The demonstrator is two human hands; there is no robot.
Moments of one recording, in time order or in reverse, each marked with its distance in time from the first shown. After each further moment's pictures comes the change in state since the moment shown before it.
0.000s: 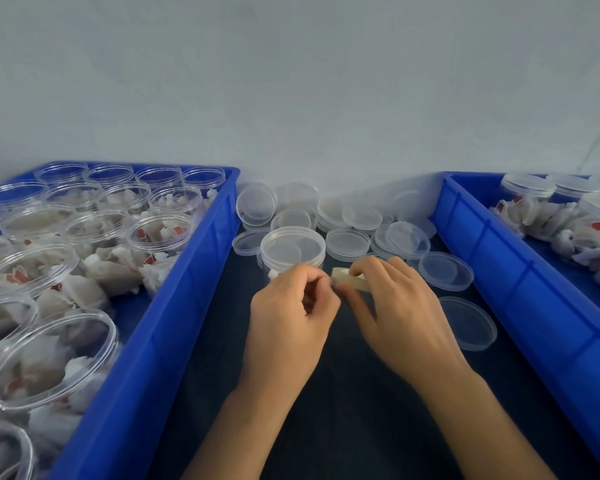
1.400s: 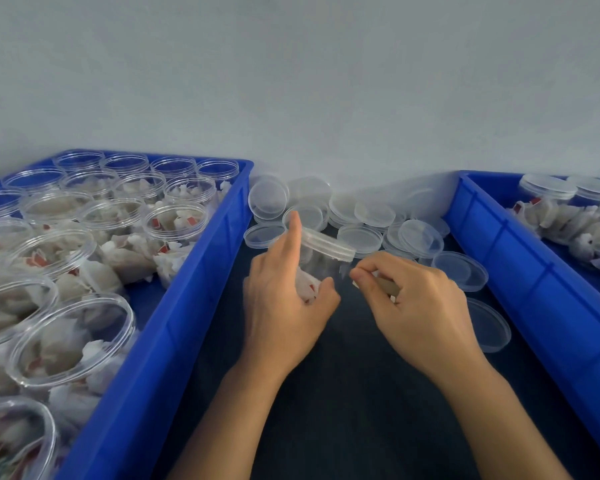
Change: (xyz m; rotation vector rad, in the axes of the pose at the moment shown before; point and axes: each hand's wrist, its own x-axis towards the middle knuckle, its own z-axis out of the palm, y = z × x) left_hand 0.003 -0.032 -0.005 0.107 -0.099 -0.124; right_hand 0.002 -0.008 -0.006 0.130 -0.006 0.159
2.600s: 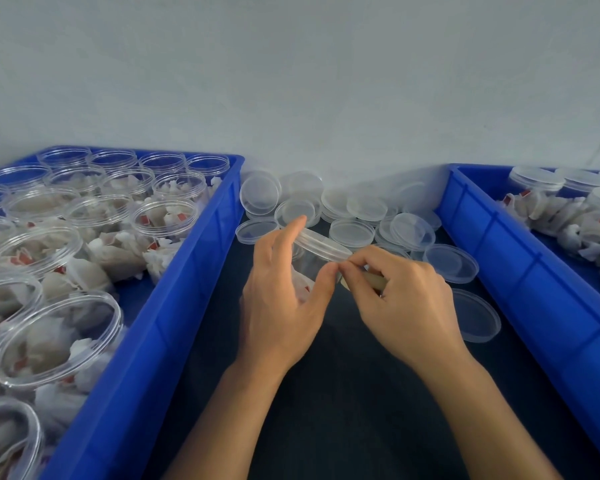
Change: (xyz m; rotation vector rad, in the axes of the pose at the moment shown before) left_hand -0.001 0.004 0.003 -0.087 0.022 0.019; right_hand -0.001 -0.002 0.006 -0.019 0.039 0.036
